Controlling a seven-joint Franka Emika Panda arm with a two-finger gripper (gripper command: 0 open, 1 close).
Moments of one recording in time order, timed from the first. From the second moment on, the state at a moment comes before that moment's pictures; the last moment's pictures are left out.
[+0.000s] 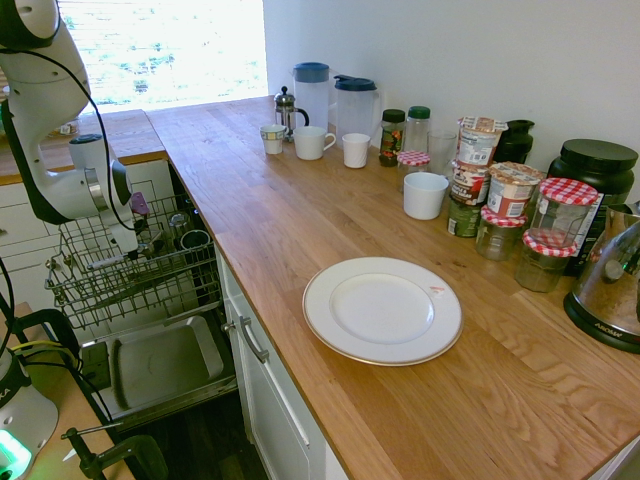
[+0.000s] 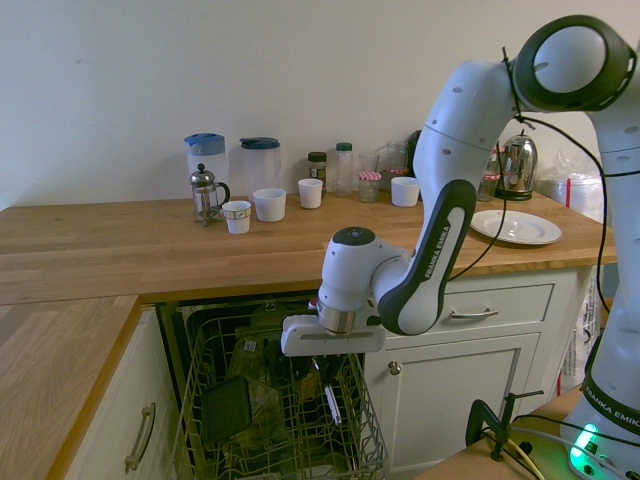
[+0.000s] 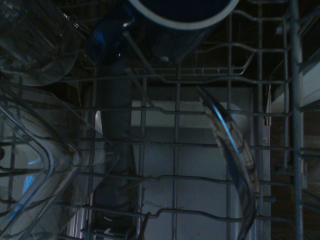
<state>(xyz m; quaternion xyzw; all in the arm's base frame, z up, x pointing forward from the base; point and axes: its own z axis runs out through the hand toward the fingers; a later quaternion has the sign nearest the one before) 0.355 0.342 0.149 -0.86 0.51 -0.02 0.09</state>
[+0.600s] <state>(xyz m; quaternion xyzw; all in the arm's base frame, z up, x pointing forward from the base) 0.346 0.353 0.122 -0.85 0.53 -0.03 0.08</state>
